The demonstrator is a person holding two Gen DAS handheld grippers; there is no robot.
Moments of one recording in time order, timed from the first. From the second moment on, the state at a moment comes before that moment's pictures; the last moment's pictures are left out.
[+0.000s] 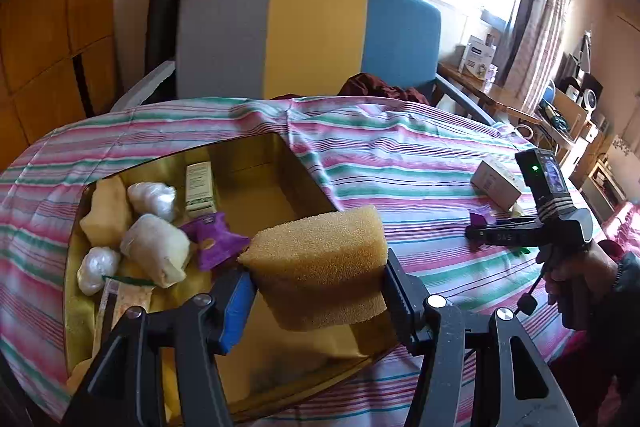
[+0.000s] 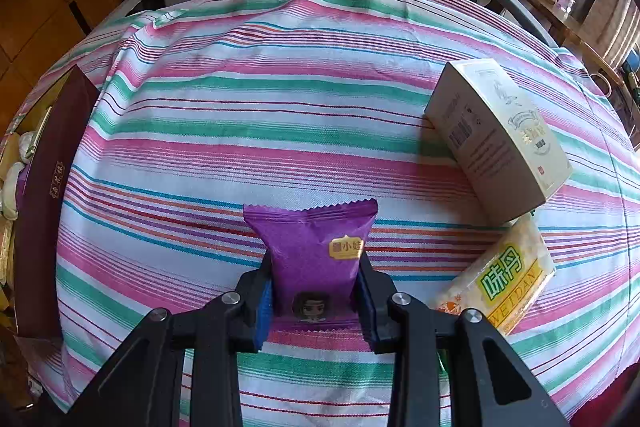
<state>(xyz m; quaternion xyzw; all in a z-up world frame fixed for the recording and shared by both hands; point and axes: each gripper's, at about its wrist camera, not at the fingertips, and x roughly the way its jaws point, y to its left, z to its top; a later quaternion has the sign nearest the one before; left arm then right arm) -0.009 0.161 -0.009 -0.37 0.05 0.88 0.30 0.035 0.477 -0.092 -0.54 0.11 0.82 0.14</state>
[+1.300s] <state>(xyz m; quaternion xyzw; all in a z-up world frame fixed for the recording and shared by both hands) -0.027 0.078 -0.055 -0.44 0.07 0.87 0.22 0.029 0.469 -0.093 -0.54 0.09 0.82 0.14</state>
